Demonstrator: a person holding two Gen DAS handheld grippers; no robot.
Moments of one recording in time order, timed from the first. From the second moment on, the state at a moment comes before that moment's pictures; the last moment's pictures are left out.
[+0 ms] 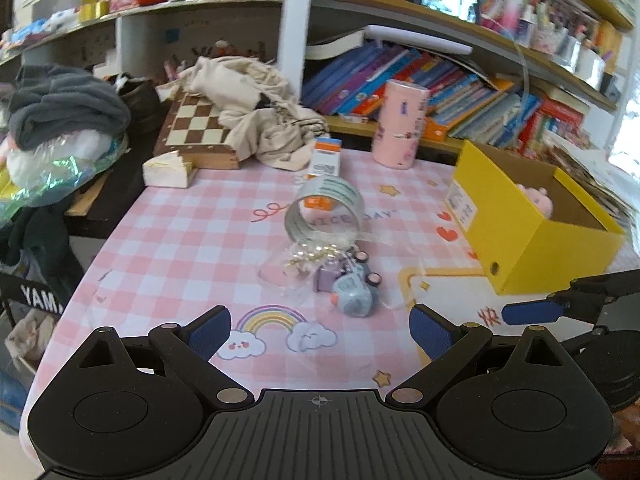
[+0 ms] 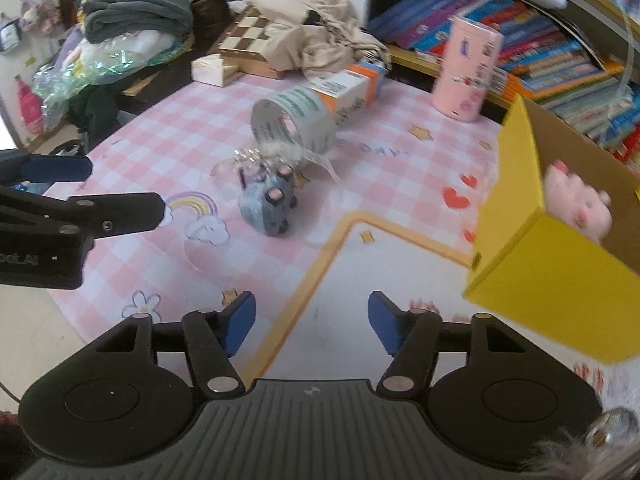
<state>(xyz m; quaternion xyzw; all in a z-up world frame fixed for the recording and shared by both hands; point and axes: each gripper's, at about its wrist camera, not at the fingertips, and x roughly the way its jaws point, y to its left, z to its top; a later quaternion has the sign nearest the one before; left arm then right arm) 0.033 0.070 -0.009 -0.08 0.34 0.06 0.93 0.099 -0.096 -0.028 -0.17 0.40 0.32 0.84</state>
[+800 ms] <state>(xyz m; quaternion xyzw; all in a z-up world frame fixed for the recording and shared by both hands) 0.055 0.111 -0.026 -0.15 0.36 0.18 0.90 0.168 -0.004 -0.065 -0.21 0.39 0.40 0.80</state>
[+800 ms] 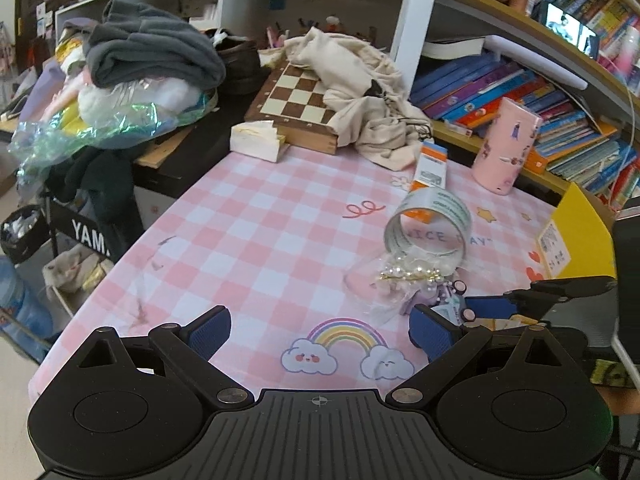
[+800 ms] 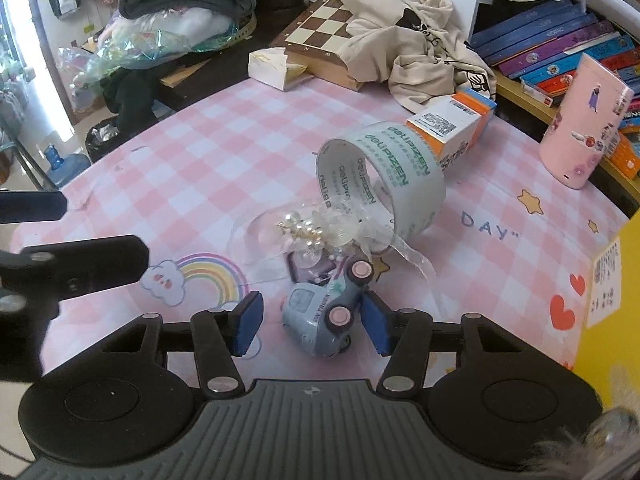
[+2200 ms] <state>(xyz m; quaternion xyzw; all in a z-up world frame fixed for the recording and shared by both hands) 0.168 0.057 -0.084 -0.03 0.42 0.07 0.90 0.170 -0.126 -0.055 -0.17 0.47 0.37 0.78</state>
